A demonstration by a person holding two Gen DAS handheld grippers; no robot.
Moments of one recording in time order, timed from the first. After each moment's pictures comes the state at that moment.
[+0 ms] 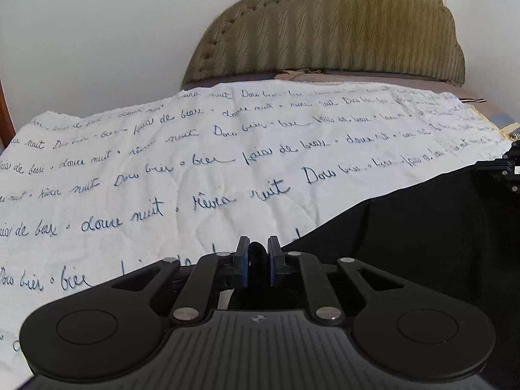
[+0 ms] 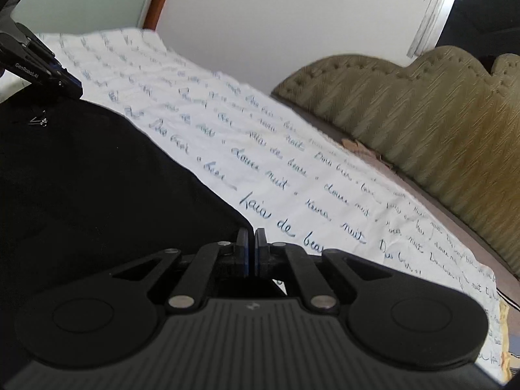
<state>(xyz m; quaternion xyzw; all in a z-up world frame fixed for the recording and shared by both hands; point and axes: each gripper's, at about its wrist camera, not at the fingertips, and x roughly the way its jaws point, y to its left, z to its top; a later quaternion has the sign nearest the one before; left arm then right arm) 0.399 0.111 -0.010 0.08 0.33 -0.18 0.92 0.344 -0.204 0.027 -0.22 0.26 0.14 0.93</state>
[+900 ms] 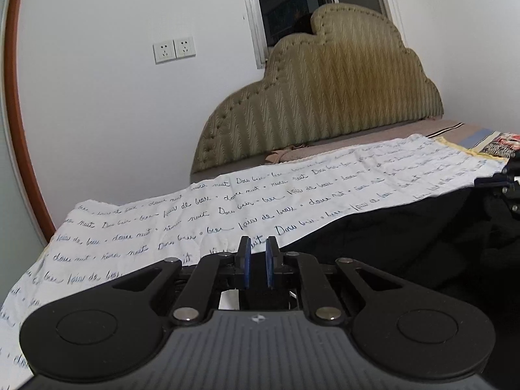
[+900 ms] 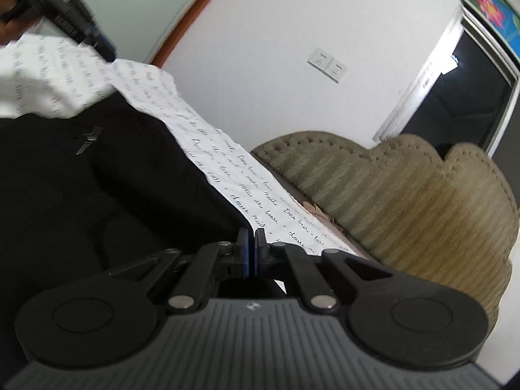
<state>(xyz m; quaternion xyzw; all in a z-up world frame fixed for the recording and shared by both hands) 0.239 0.127 0.064 0.11 0.17 -0.19 0.96 0.189 -0.166 0.045 -0.32 0.11 0.11 0.93</state>
